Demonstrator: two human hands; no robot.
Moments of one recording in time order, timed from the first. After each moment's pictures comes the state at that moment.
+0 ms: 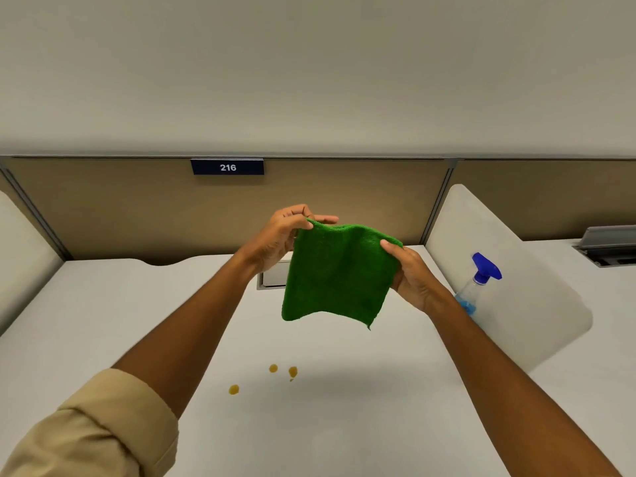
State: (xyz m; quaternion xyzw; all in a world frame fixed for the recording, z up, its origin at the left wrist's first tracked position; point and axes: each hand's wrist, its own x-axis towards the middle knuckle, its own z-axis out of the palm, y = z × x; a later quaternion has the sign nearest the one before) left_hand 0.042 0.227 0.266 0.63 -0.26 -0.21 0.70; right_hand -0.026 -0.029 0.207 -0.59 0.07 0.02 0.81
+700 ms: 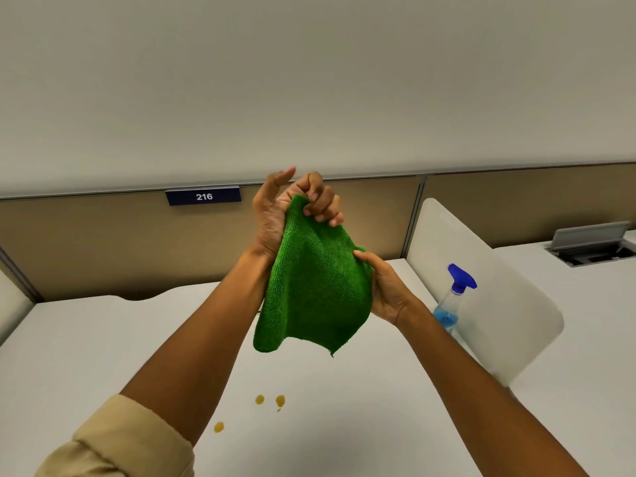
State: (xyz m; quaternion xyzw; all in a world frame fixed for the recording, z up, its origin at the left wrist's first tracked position) left_hand 0.009 0.158 0.348 0.30 -0.37 -0.28 0.84; right_hand -0.038 -0.012 0.239 -0.46 0.01 0.10 0.88
